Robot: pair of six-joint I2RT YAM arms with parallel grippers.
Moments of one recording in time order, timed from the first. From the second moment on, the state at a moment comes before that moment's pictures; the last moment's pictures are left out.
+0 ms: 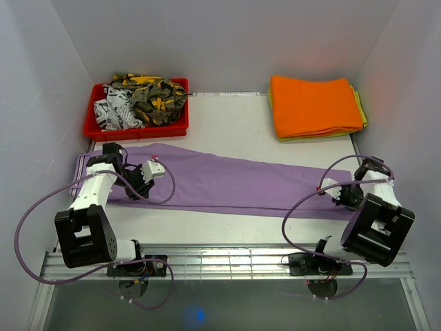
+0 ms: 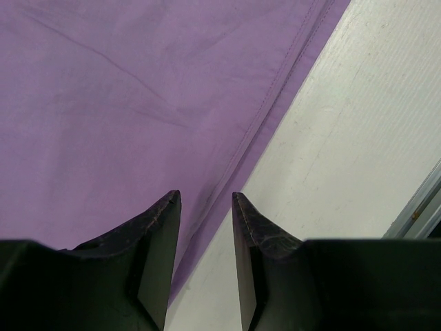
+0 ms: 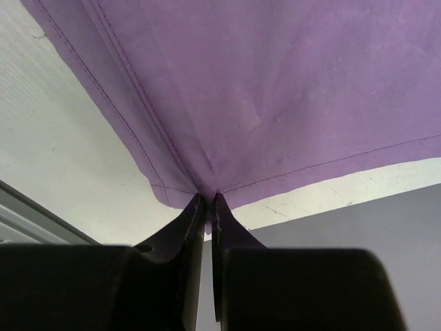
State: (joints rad) left arm 0.16 1.34 0.91 -0.97 0.53 1.32; right arm -0.48 1.36 0.77 -0.87 -0.06 -1.77
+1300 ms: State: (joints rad) left arm 0.16 1.37 0.77 -0.91 0.42 1.43; right arm -0.48 1.39 0.88 -0.97 -0.09 -1.73
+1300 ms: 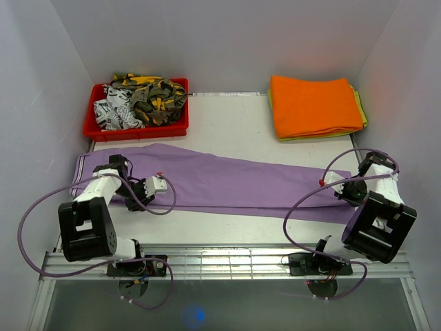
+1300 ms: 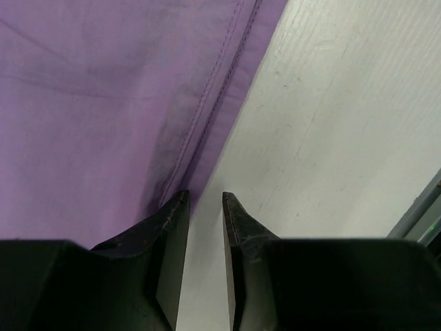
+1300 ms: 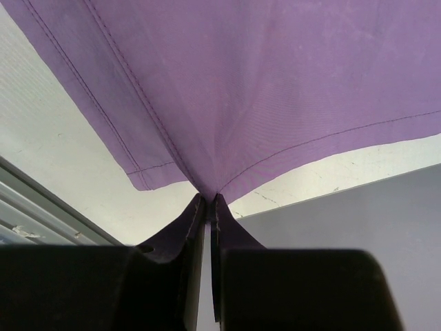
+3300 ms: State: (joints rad) left arm 0.14 1.52 0.82 -0.83 0.45 1.35; right arm -0.48 1.30 0.98 -1.15 -0.08 -1.75
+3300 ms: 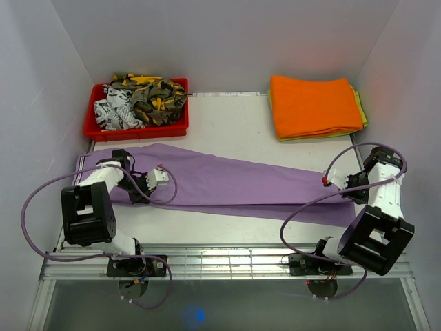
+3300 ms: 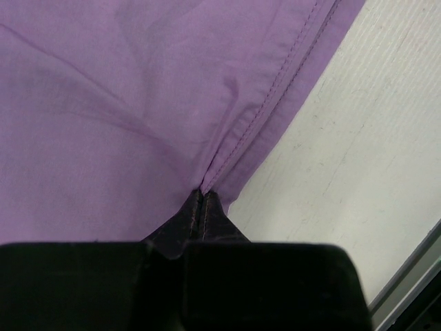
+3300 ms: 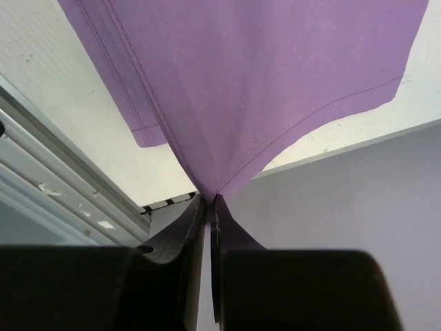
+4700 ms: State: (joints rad) left arm 0.14 1.54 0.84 -0.84 0.45 1.30; right arm -0.51 1.32 0.73 -0.92 0.00 -1.71
